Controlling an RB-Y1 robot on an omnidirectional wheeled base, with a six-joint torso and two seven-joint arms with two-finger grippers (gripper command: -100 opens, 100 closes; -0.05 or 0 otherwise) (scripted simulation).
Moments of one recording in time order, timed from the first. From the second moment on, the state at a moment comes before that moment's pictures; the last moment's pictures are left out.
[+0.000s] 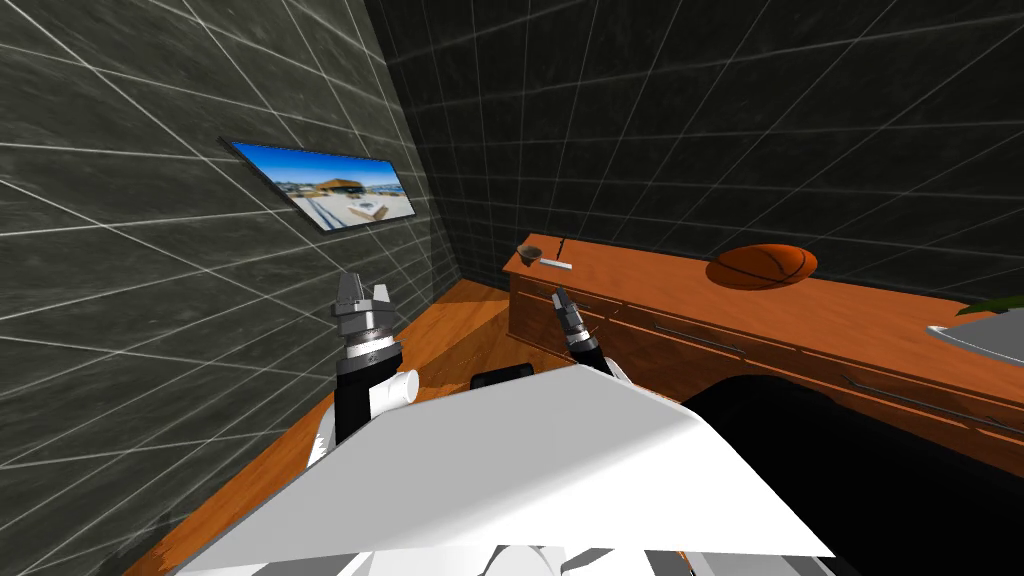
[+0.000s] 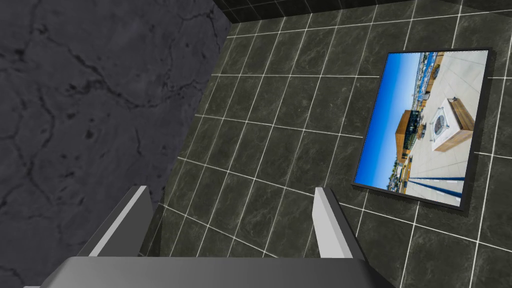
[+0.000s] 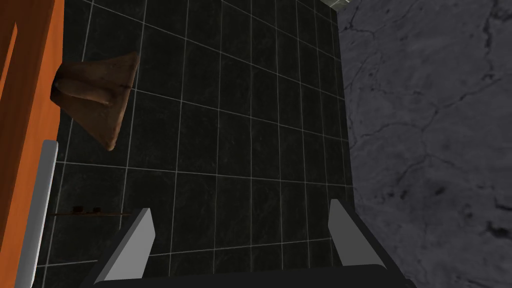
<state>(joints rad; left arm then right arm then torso) 0.49 -0.03 0.06 -2.30 -0.09 -0.38 -0.02 0.67 -0.27 0.11 -2.18 0.07 -0.54 0.10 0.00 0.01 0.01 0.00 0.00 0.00</state>
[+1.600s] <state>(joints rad) 0.49 -0.03 0.06 -2.30 -0.09 -0.38 -0.02 0.82 -0.71 0.21 -2.04 0.04 -0.66 0.11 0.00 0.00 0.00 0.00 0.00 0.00</state>
